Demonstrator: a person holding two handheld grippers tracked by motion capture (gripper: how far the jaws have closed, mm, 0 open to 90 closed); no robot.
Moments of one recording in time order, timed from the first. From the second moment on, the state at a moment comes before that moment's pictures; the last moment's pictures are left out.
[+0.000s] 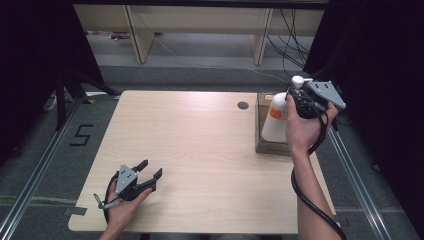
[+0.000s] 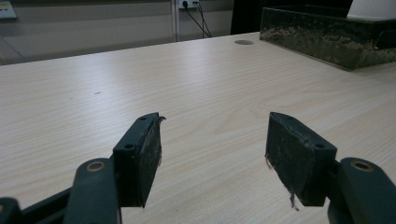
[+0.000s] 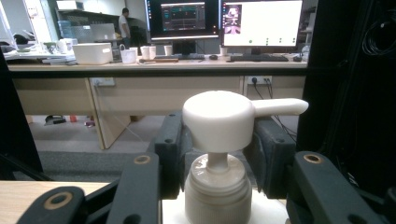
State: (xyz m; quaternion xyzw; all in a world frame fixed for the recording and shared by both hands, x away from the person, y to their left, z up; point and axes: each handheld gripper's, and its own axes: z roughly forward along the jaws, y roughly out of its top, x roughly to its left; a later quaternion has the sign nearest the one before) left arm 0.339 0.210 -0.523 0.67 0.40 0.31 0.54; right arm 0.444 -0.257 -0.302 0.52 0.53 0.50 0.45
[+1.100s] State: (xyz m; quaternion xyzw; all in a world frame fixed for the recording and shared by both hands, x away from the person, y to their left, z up) left arm 0.339 0.210 -0.523 0.67 0.40 0.30 0.54; right arm 0.451 -0.256 -0.318 0.52 0.54 0.48 0.45
